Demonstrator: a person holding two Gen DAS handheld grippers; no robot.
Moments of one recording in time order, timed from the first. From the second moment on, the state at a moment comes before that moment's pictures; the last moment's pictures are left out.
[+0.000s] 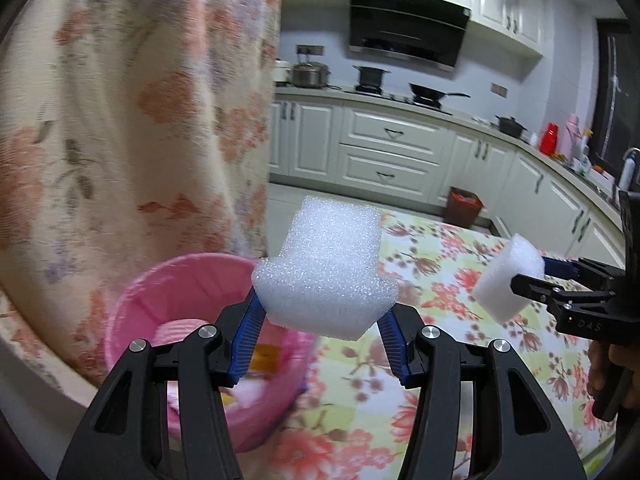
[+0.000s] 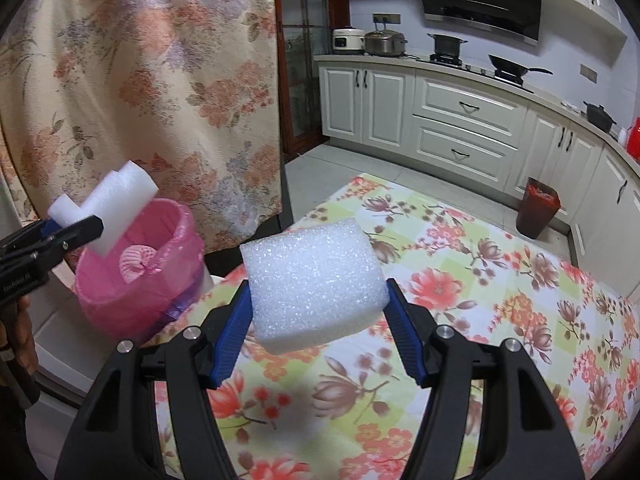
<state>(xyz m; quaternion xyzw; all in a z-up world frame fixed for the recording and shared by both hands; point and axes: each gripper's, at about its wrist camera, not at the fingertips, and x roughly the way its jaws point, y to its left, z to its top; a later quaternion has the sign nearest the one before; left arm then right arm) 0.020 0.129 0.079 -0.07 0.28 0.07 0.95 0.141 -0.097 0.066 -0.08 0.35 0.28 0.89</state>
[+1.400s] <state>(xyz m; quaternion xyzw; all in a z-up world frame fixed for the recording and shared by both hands) -0.022 0.228 0.085 -0.12 0.25 0.20 0.94 0.133 0.109 0.080 -0.12 0.34 0.42 0.83</state>
